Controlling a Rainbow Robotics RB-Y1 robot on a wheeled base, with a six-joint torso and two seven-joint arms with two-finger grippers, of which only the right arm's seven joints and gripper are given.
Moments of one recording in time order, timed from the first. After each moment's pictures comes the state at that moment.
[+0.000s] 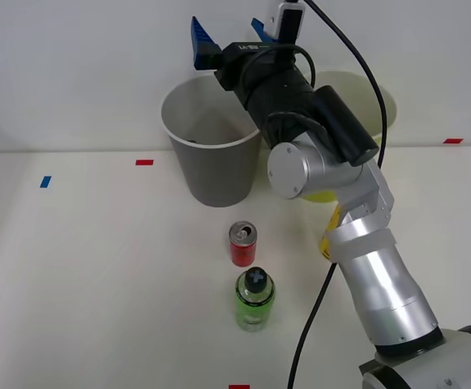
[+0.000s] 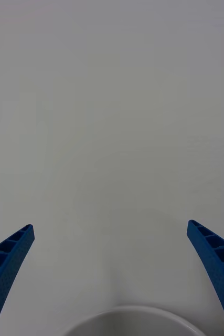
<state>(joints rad) -0.63 0.02 0.16 -1.51 -0.46 0.16 1.66</state>
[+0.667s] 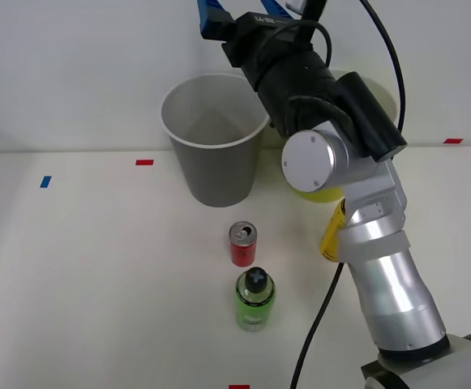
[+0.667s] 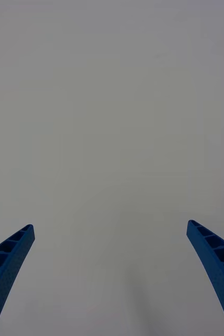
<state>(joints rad) -0.60 0.02 0.13 -1.65 -0.58 0.19 1.66</state>
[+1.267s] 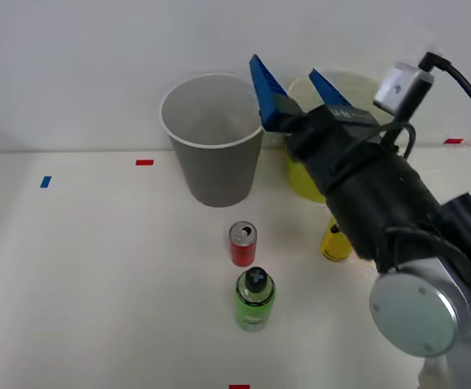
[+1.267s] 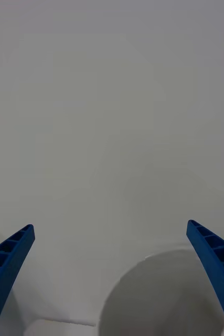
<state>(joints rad) 0.04 -0.05 0.24 -2.33 -0.56 0.38 1.54</state>
